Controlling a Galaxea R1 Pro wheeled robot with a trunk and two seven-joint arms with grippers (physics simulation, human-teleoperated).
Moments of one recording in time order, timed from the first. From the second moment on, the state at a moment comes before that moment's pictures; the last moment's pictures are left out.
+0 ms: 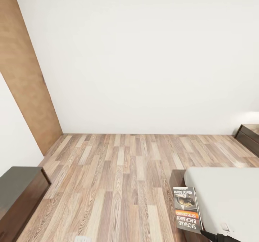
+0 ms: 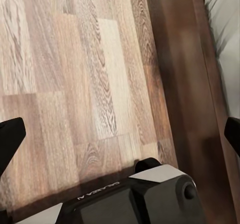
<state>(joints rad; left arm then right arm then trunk) -0.40 0.09 0.27 -0.07 -0.14 -0.16 -0.69 -0.48 -0.46 0.37 0.00 -0.72 -0.02 1.18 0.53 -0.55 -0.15</state>
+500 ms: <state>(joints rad) -0.40 0.09 0.27 -0.07 -0.14 -0.16 -0.69 -0.48 -0.46 0.37 0.00 -0.72 -0.02 1.18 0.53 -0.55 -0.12</state>
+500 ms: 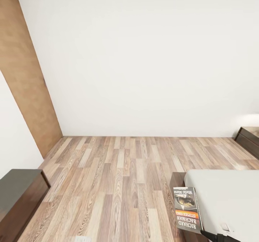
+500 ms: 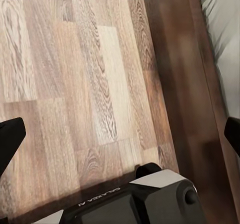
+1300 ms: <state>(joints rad) -0.40 0.09 0.27 -0.07 -0.14 -0.16 -0.69 -0.48 -0.46 0.37 0.00 -0.72 -0.02 1.18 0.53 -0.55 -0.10</state>
